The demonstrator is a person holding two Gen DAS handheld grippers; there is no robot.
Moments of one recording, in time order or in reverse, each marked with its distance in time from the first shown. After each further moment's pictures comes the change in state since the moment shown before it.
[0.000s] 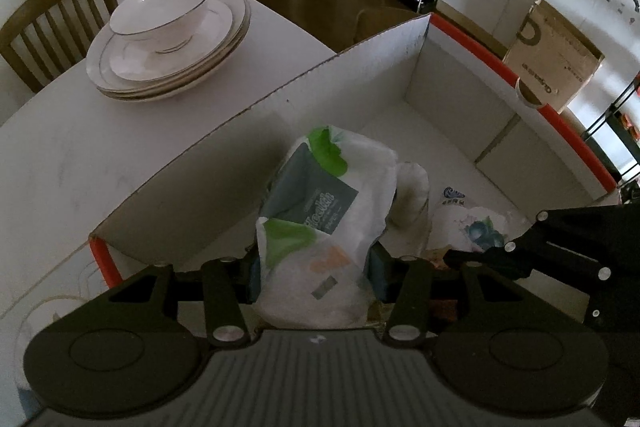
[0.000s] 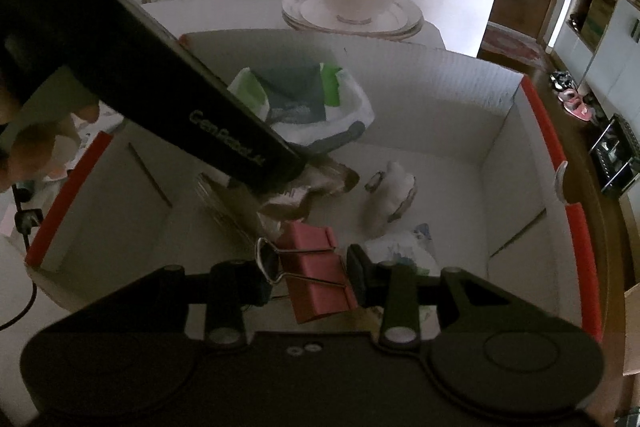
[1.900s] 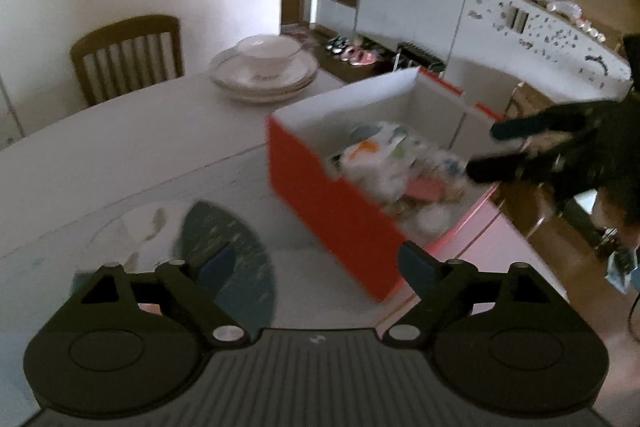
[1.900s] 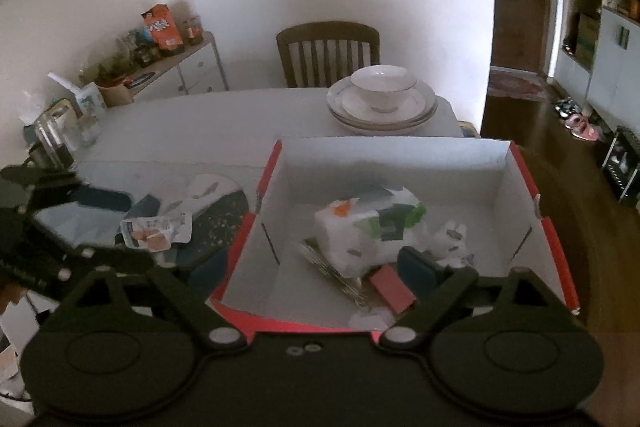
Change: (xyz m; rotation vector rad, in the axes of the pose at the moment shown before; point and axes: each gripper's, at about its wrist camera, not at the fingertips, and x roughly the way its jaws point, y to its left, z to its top) left arm -0.154 0.061 -0.188 -0.089 -0.319 0.000; right arm -0.107 0.049 -0.005 0.104 -0.230 0.076
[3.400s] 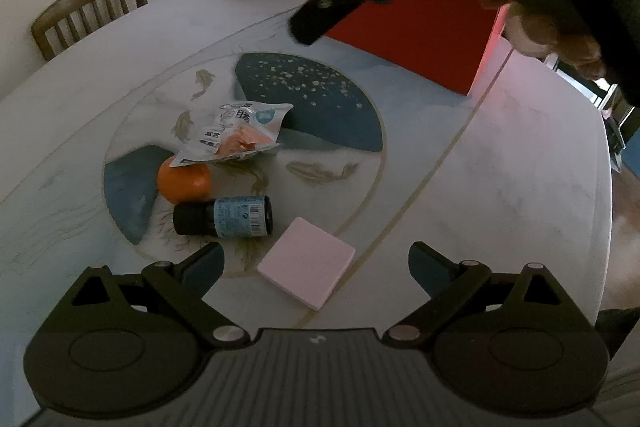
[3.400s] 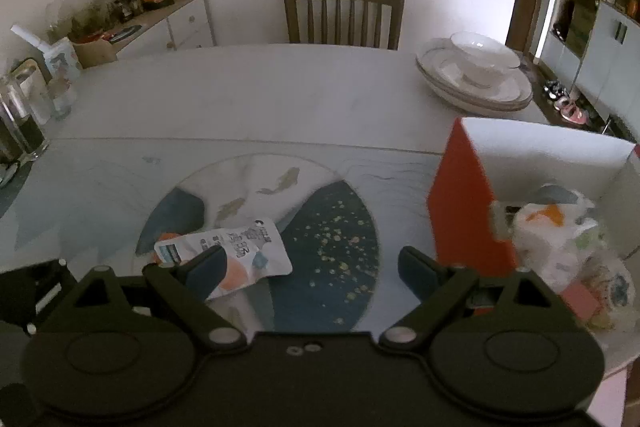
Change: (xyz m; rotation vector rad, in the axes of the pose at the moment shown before) left arm 0.024 0.122 -0.125 0.234 0.158 -0.114; right arm 0.143 0.179 0.016 0.006 0.112 -0.139
